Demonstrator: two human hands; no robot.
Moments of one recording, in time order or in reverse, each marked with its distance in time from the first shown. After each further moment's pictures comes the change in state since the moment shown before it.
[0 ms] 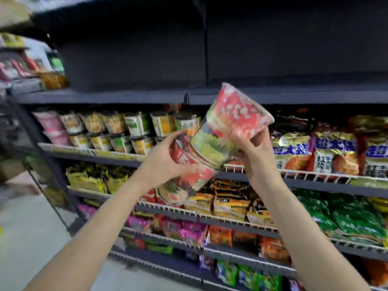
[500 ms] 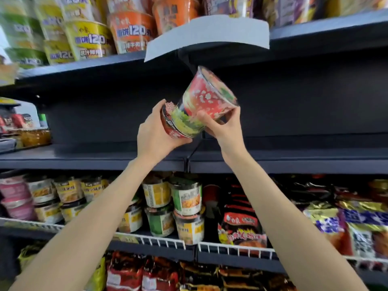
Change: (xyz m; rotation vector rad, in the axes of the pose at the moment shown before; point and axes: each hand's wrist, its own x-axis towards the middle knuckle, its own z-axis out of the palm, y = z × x) left_hand 0.234 -0.001 -0.080 0.348 0.593 0.302; right_hand 0.236 -0.017 0.082 -0.106 0.022 -0.335
